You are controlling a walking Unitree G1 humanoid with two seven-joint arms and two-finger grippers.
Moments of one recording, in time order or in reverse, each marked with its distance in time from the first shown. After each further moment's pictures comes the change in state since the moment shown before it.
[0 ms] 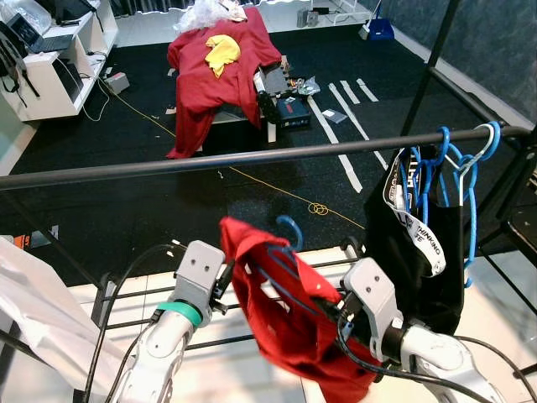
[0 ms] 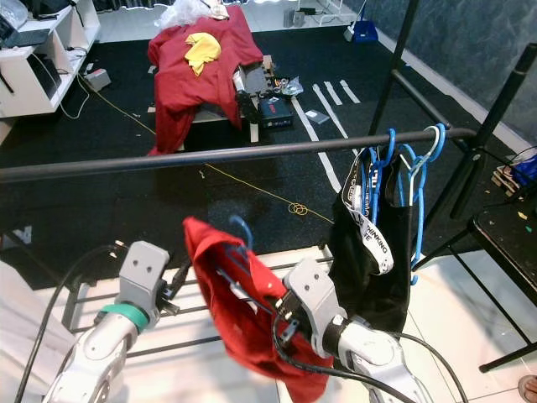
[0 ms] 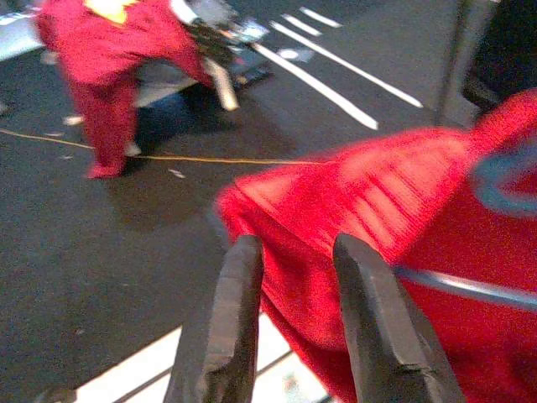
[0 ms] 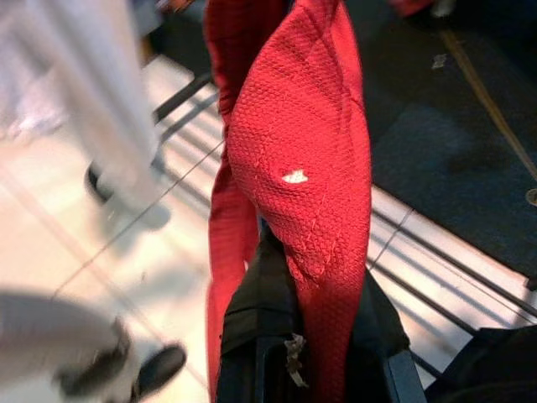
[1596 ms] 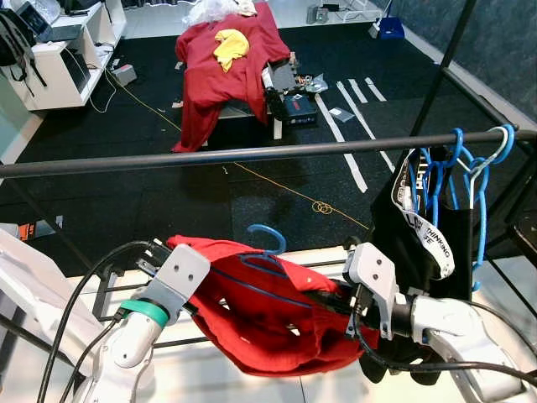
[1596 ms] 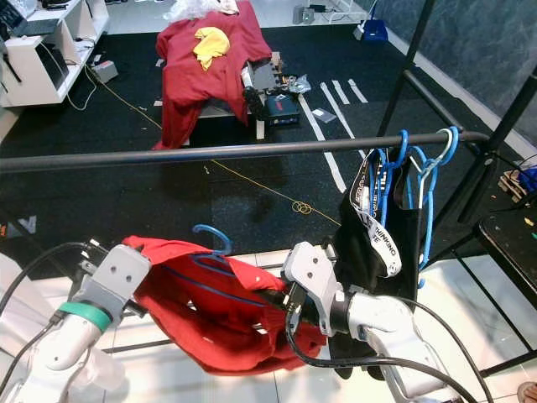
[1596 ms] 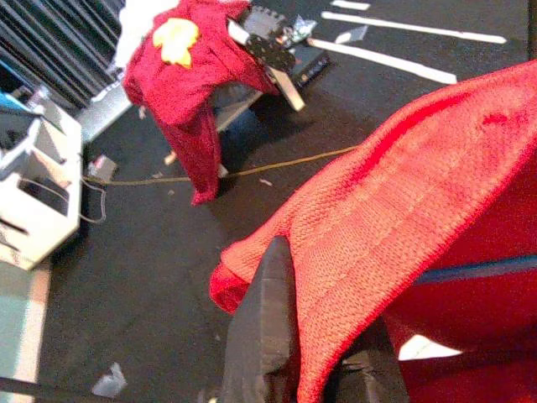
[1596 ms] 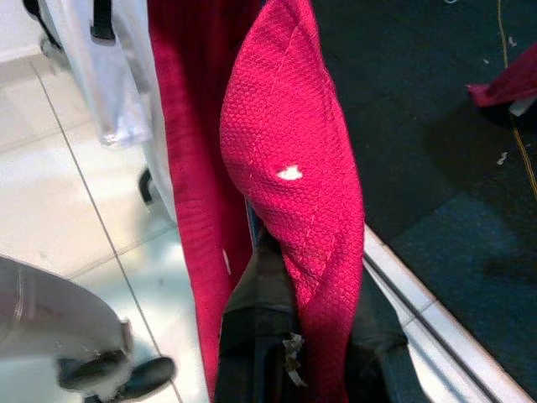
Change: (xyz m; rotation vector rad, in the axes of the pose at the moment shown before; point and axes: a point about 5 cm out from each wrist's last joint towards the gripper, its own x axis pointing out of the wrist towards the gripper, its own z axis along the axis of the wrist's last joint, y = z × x) left arm -0.015 0.028 0.019 0.379 -0.041 0.025; right arm 0.005 -0.017 0.040 -0.177 -0.118 0.194
